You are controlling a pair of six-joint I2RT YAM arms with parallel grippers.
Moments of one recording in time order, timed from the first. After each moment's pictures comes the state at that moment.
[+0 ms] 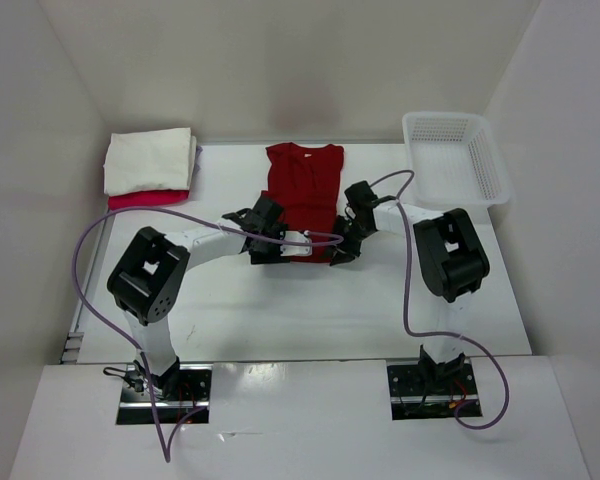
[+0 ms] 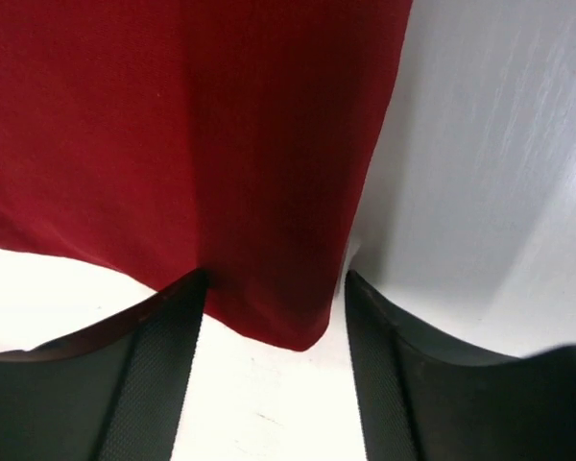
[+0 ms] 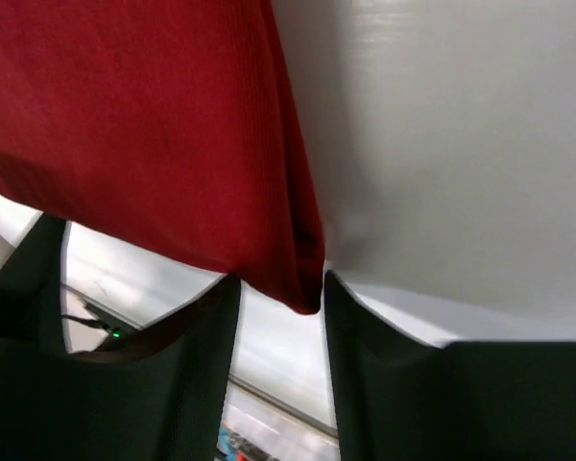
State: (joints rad) left arm -0.57 1.83 1.16 -0.39 0.05 0.96; right arm 0.37 1.93 1.20 -0.51 -0.41 0.72
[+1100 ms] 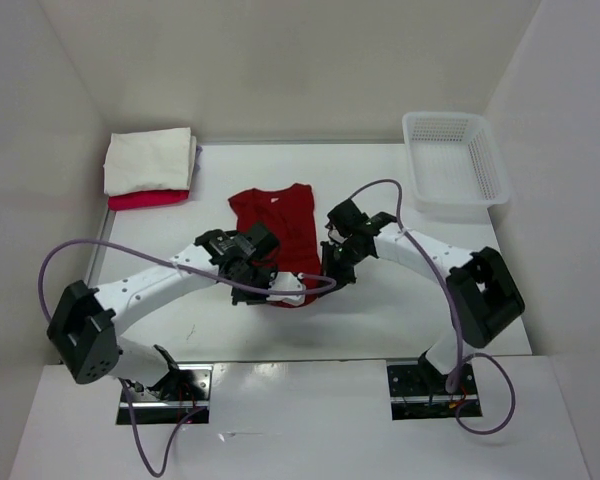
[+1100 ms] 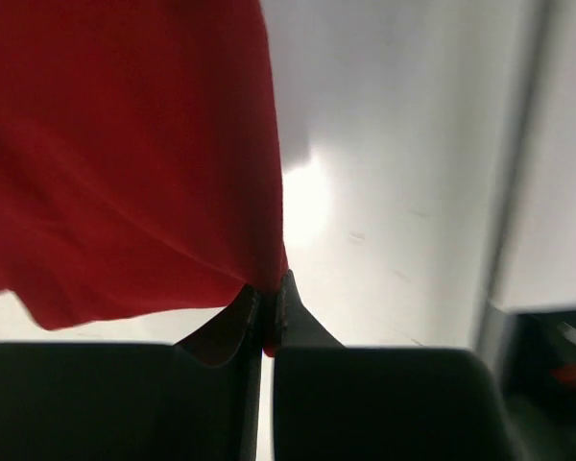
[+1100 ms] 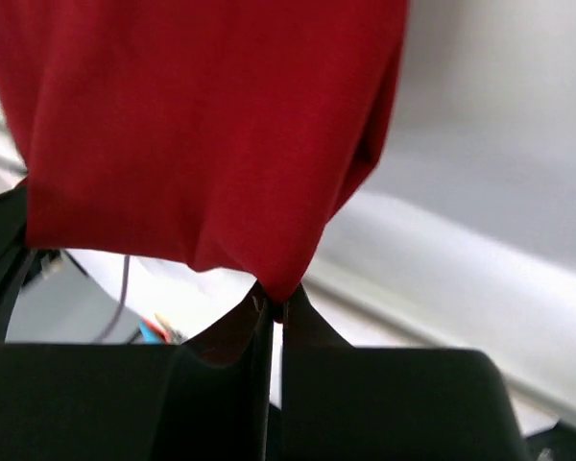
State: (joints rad) left arm -0.75 1.45 1.08 -0.92 0.21 0.86; right arm 0.57 1.63 1.07 -0.68 -0.45 0.69
